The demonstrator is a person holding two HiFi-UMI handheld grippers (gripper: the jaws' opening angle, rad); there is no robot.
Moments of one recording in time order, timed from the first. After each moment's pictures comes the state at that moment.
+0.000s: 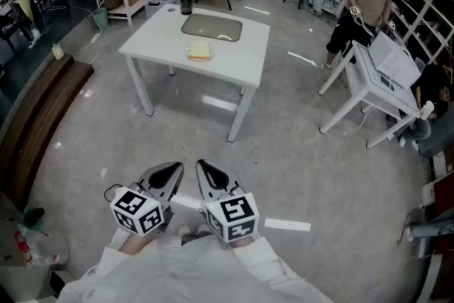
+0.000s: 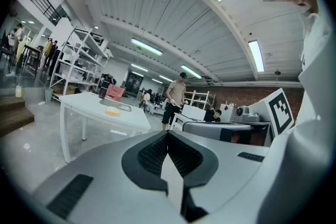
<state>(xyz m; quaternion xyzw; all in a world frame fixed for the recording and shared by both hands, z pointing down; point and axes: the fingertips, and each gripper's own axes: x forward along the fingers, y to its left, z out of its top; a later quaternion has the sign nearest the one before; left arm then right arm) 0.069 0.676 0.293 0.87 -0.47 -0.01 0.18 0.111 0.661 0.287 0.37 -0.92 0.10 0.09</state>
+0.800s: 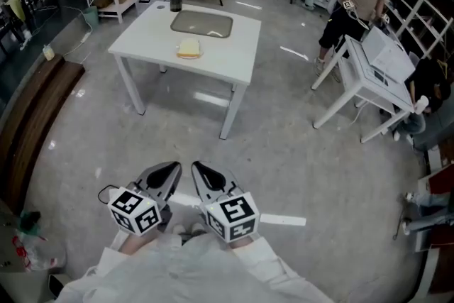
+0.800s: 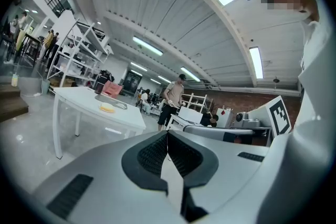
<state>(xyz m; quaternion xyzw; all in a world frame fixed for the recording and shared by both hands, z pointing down) 0.087 0.653 0.300 0.87 -0.45 -0.03 0.20 0.124 0.646 0.296 0.35 -0.92 0.12 0.07</state>
